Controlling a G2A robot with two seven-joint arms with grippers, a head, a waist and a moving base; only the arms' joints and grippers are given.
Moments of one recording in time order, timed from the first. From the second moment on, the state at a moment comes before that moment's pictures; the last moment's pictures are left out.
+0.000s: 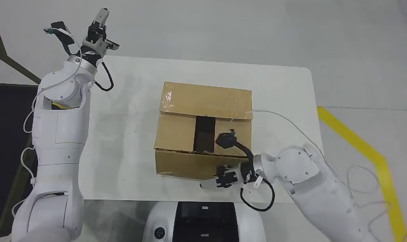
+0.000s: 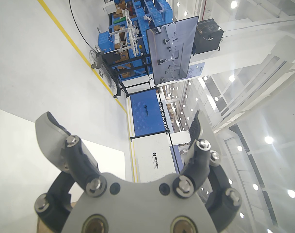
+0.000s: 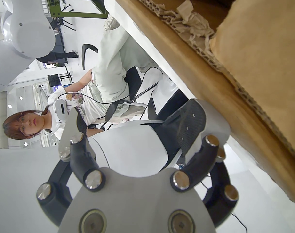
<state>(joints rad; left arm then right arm) 0.91 -1.09 -1.57 -1.28 -0.19 -0.06 -0.46 -1.27 -1.12 1.02 -1.93 -0.17 0.13 1.29</state>
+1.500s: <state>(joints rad) 0.91 -1.09 -1.57 -1.28 -0.19 -0.06 -0.46 -1.54 -1.06 1.54 -1.82 0.48 -0.13 0.95</state>
